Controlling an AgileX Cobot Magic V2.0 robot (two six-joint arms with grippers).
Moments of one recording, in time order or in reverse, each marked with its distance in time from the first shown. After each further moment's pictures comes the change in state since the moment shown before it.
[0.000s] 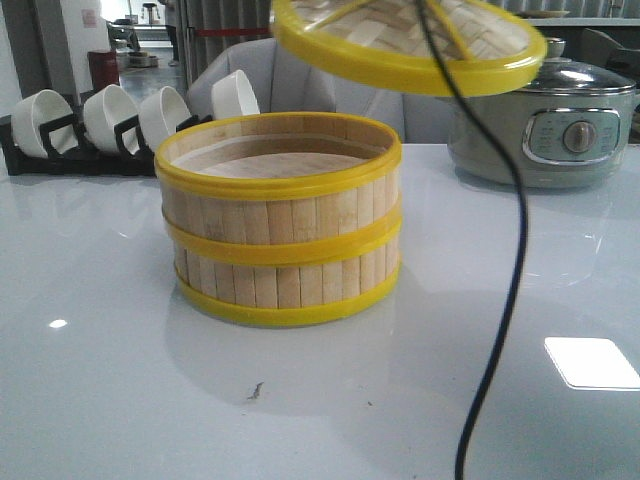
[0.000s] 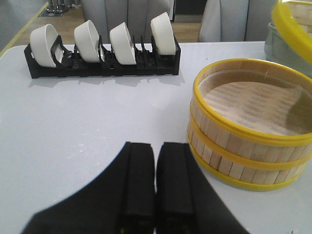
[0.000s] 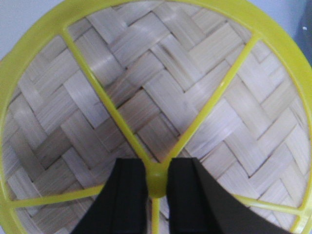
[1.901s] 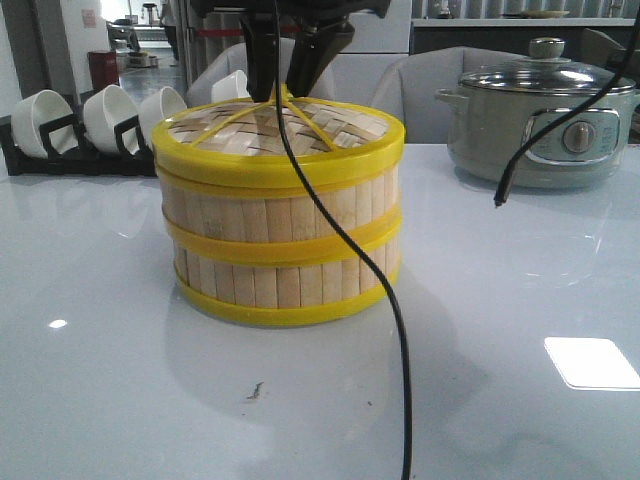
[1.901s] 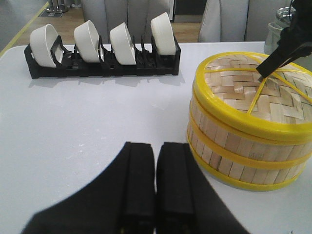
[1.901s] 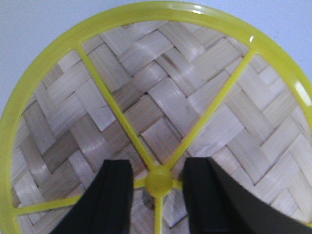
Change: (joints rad) left arm 0.000 0.000 0.000 0.000 0.000 0.000; right arm 0.132 0.292 -0.204 0.030 -0.030 -0.036
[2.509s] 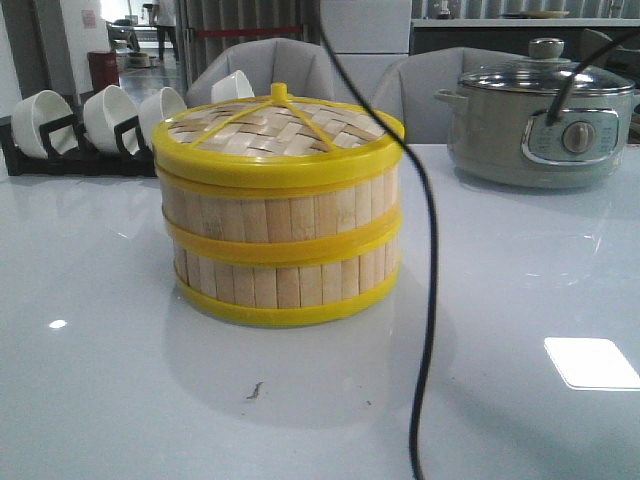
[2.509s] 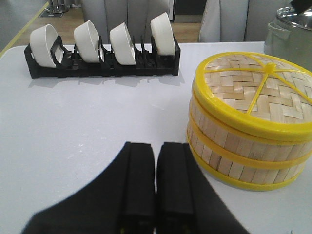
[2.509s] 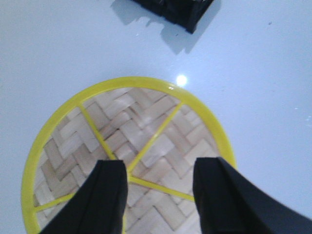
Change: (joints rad) left arm 0.000 0.000 0.000 0.000 0.000 0.000; right arm -0.066 -0.195 0.061 -0.005 -0.081 0.000
